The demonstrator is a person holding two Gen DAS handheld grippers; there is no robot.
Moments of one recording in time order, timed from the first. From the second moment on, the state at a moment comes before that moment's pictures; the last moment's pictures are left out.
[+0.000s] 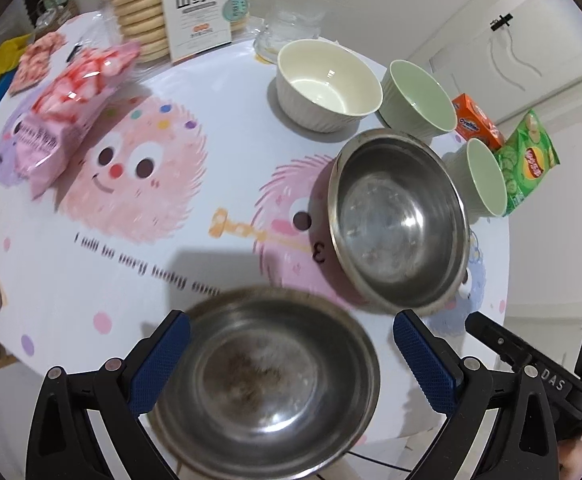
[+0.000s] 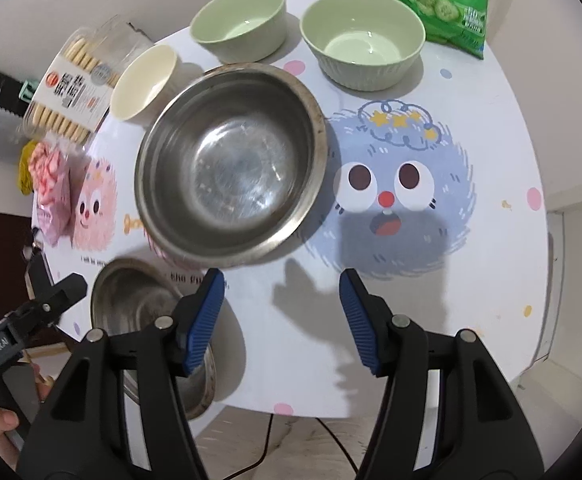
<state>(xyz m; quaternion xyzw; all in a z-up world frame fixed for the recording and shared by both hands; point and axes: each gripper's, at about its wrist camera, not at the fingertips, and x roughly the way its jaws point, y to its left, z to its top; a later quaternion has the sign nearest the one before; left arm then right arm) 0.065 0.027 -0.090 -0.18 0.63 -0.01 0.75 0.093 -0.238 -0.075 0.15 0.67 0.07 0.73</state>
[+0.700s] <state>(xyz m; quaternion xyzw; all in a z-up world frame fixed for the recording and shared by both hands) 0.144 0.004 -0.136 -0.14 0.68 0.00 0.72 0.161 -0.253 -0.121 0.15 0.69 0.06 0.71</state>
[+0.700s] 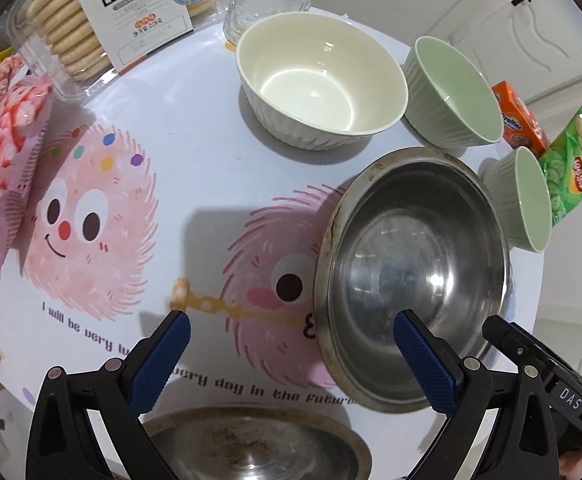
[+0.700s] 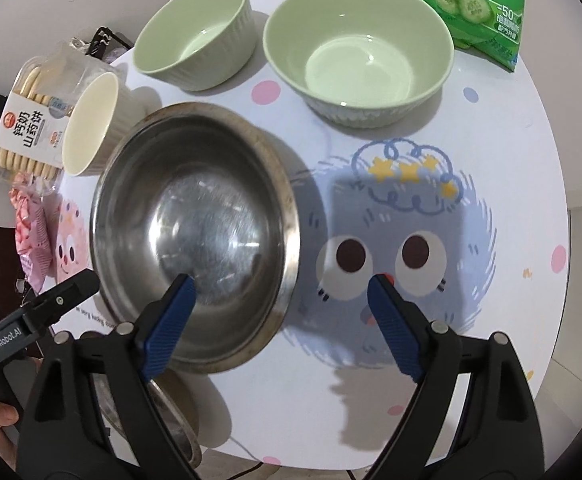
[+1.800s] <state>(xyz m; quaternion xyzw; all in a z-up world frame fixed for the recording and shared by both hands) 0.165 -0.013 -0.152 -0.16 0.68 -0.03 0.71 0.171 -0.250 -0.133 0.13 0.69 0.06 0.71</state>
